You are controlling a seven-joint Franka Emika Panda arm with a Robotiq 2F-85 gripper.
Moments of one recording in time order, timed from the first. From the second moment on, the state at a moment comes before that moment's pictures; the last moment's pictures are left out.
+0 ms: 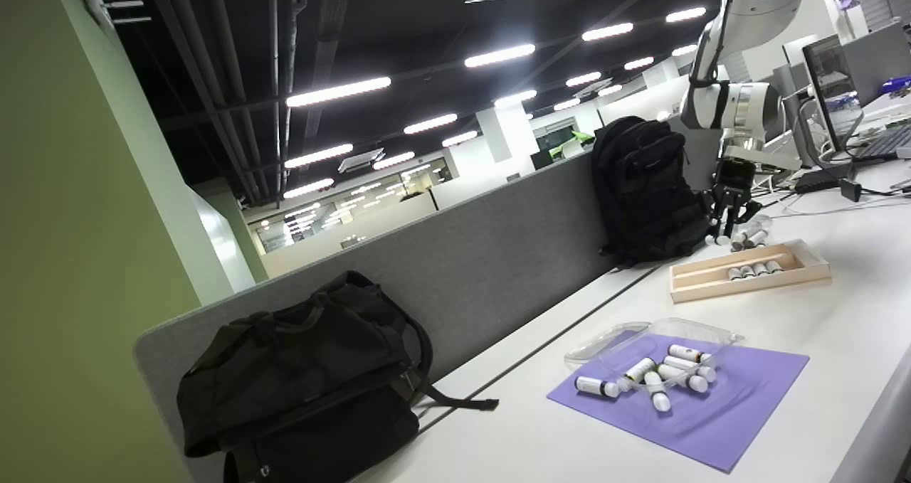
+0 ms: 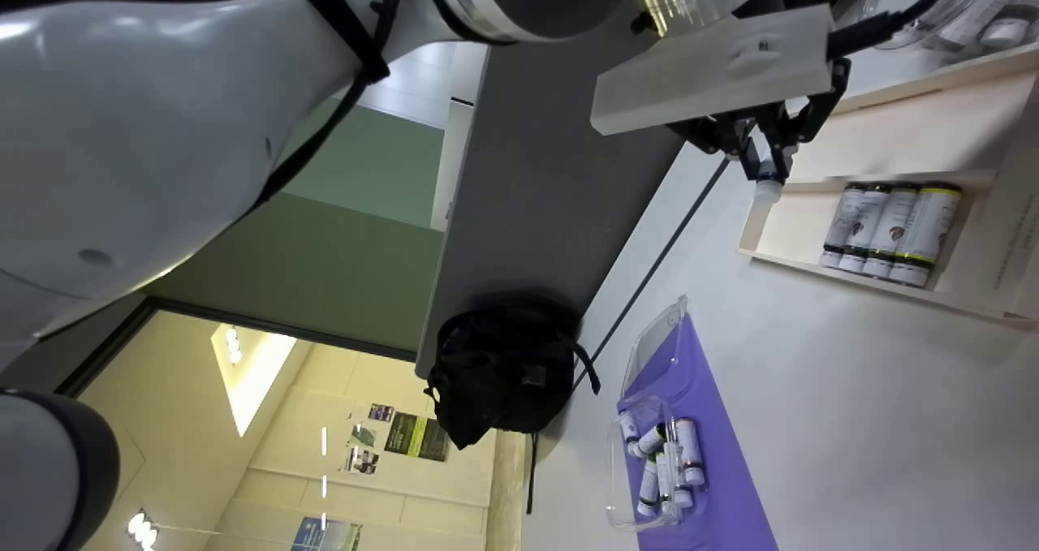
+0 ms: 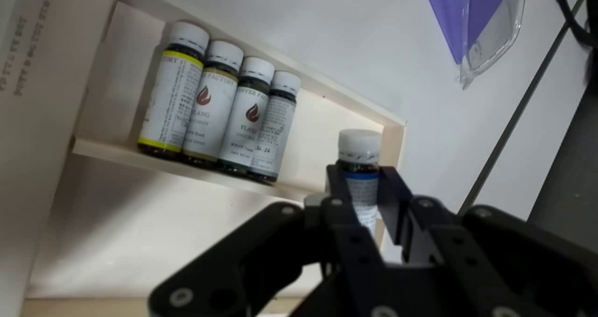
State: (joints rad) arm -0.54 0.77 -0.18 -1.58 0.79 1.89 -0.47
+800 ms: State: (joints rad) arm -0.54 0.80 -0.18 -1.53 0.80 1.89 -0.32
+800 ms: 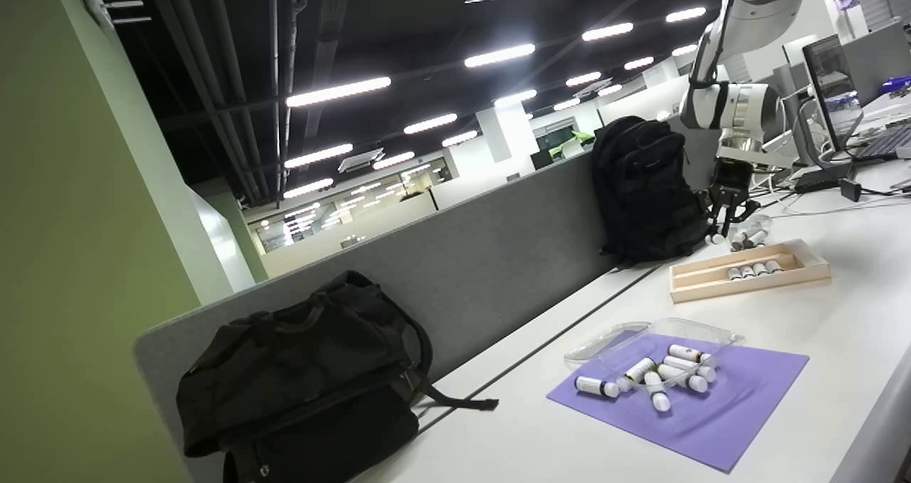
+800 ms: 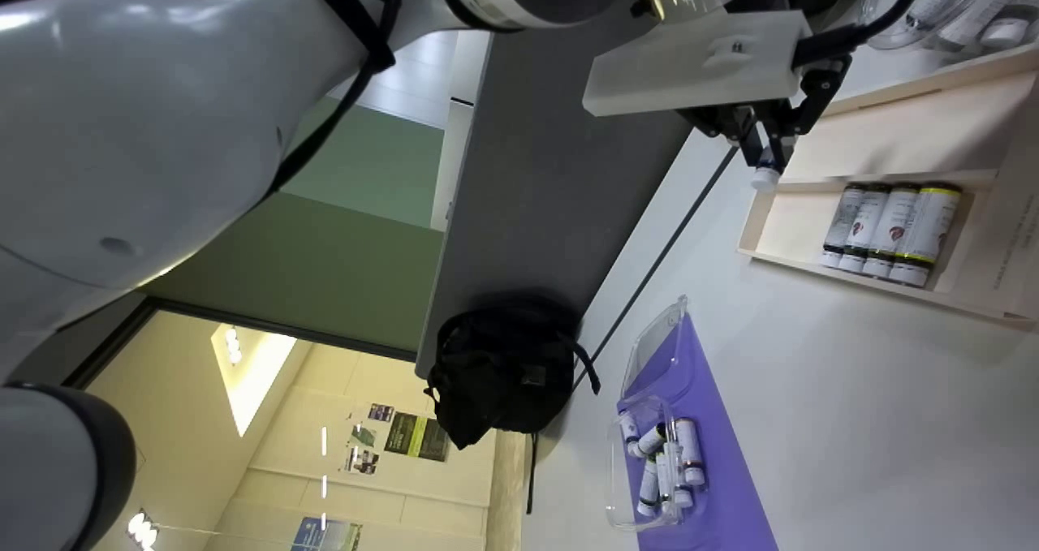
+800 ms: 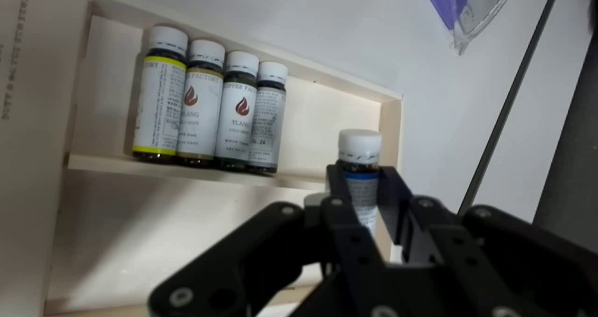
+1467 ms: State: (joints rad) arm -0.55 0.81 -0.18 -1.51 0.80 1.87 -0.35
